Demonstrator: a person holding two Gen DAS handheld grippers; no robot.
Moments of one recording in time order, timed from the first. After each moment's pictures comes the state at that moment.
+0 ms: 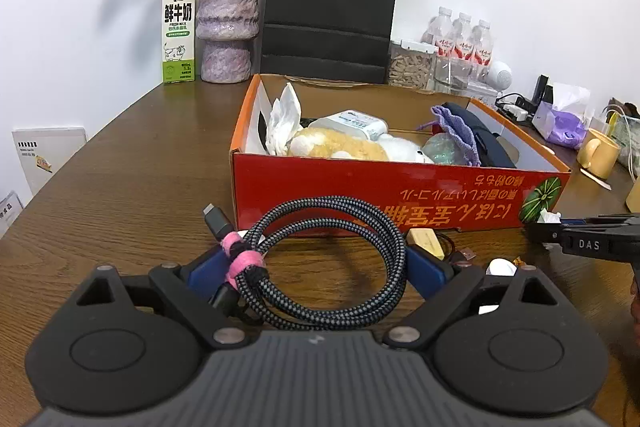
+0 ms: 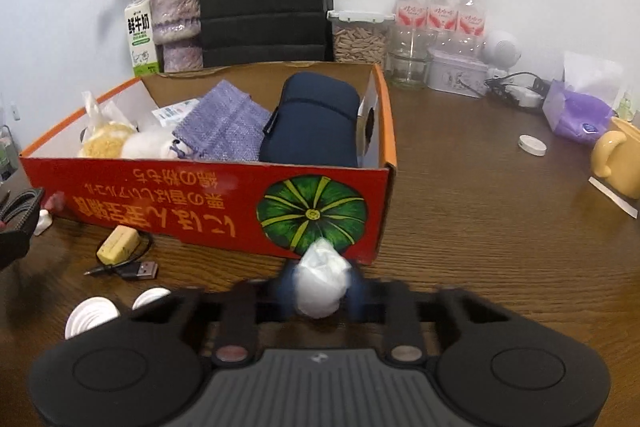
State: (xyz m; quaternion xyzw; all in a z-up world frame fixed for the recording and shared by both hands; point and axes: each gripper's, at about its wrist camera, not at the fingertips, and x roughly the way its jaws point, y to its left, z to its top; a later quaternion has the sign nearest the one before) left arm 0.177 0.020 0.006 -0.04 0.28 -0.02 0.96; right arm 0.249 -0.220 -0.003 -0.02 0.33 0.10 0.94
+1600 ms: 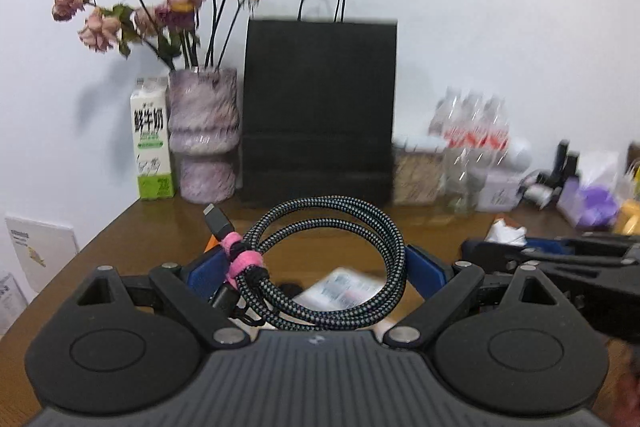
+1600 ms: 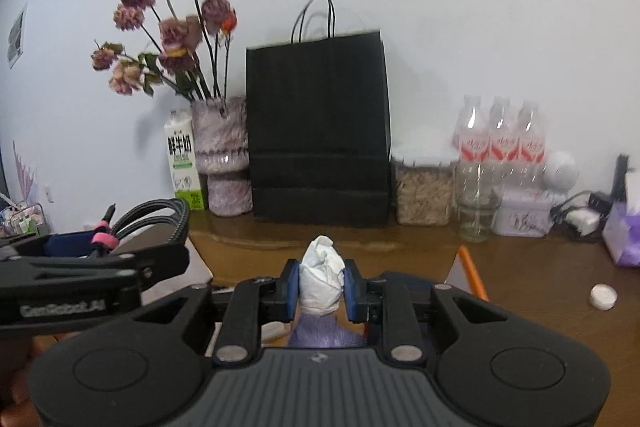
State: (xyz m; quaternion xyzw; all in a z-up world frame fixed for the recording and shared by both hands) left arm 0.300 -0.009 0.045 -0.01 0.17 0.01 0.99; right arm 0.330 -0.160 0.064 0.01 0.19 0.16 0.97
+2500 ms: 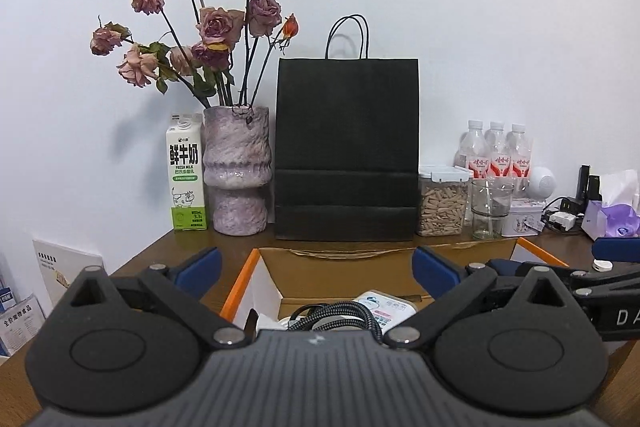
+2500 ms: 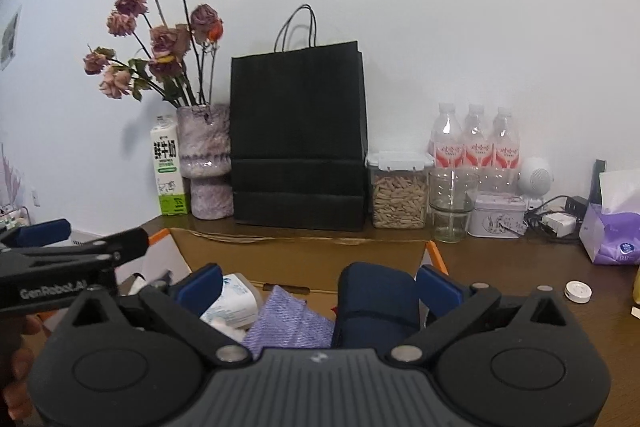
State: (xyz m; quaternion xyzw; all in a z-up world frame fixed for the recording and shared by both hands) left arm 0.273 -0.010 0.047 0.00 0.10 0.05 0.99; right arm 0.300 -0.174 0.056 0.01 0.15 0.13 0.98
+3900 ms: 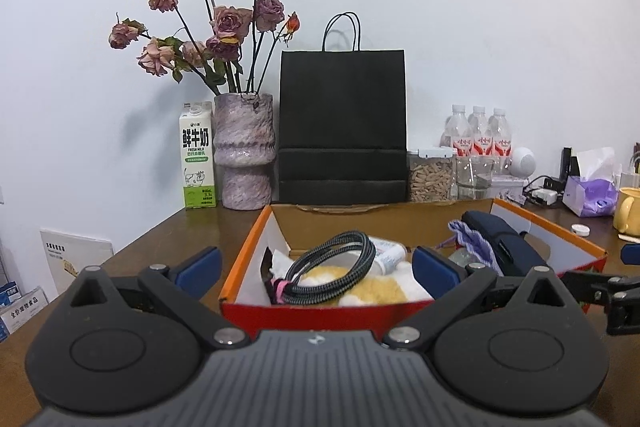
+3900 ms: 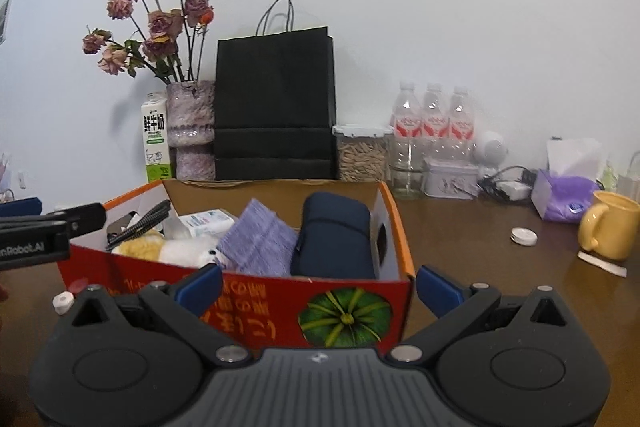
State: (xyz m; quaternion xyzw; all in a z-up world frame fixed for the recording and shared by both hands) left arm 0.199 -0.007 0.020 0.01 0.10 0.04 0.99; right arm 0.218 -0.202 0.018 0.00 0.17 0.09 0.98
